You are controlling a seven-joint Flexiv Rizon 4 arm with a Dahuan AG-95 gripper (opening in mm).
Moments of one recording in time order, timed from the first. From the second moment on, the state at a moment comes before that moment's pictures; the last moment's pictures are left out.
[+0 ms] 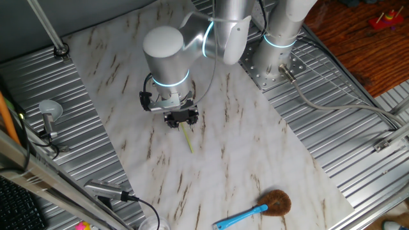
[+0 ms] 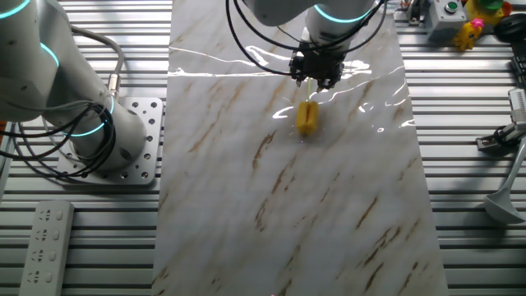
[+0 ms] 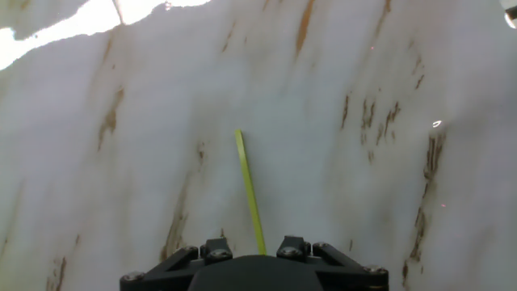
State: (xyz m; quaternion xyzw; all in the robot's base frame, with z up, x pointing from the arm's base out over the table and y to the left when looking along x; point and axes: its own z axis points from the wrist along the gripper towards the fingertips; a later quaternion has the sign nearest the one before) arm 0.472 0.131 0.034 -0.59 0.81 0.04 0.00
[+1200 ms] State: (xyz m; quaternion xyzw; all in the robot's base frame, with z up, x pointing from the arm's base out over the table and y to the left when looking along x) arm 0.474 0.147 0.015 -0.58 0.81 0.05 0.01
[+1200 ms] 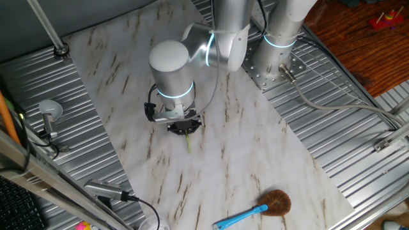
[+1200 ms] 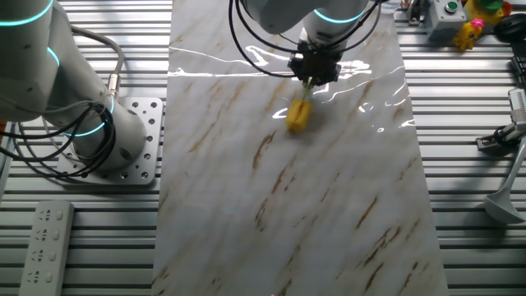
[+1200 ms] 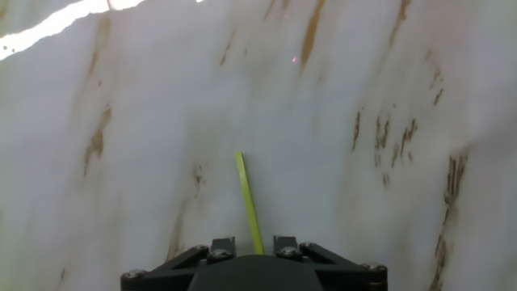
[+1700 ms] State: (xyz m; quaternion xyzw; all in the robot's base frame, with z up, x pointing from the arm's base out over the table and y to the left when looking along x) arm 0.496 0.153 0.031 -0.59 0.81 0.06 0.03
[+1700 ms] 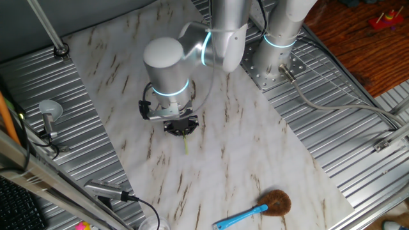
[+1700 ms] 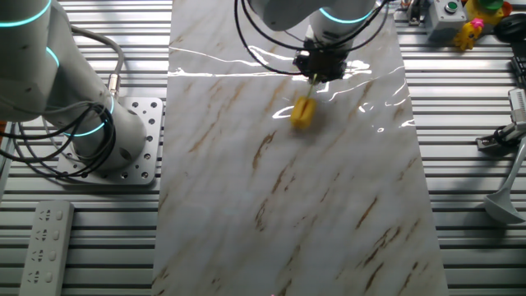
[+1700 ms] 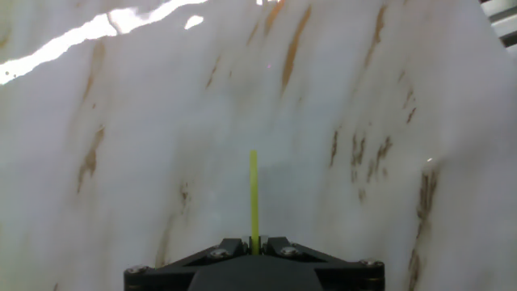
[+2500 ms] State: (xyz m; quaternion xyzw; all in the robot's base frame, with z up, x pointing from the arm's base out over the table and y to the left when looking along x) arm 0.507 0.137 0.021 -0.60 0.79 0.08 0.05
